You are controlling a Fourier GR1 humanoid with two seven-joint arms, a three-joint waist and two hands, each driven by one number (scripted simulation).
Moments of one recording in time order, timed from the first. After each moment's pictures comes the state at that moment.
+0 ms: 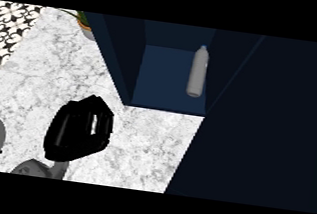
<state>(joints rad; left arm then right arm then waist) -0.12 0.31 -0.46 -1.55 0.58 0.27 -0.44 0.10 -0.35 0.73 -2.46 0.04 -0.15 0.43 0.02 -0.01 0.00</state>
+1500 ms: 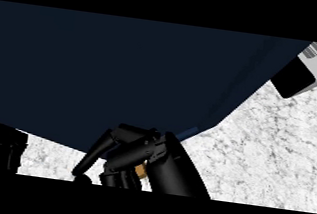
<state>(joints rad) 0.27 0.55 -0.21 -1.77 0.71 0.00 -0.51 -0.56 -0.07 0.73 -2.02 0.11 -0.43 0.66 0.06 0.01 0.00</state>
